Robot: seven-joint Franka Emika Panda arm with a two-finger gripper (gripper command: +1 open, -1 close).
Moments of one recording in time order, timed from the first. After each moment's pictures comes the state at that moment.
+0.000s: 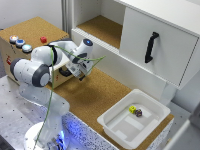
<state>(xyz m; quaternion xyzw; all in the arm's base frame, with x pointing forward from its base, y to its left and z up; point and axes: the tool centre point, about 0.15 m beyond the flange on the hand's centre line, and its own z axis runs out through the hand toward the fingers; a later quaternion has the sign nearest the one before) 0.348 0.131 0.291 -0.99 0.00 -0.01 0.16</state>
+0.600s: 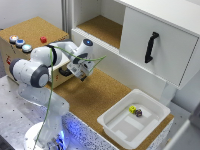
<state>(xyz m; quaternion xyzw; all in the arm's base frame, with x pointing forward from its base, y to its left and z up) 0.364 0.107 0.295 -0.99 -0.01 -0.05 0.15</state>
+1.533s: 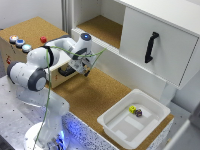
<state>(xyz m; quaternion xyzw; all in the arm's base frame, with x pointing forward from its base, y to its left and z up) 0.378 0.092 0.376 -0.99 -0.04 -0.14 0.07</state>
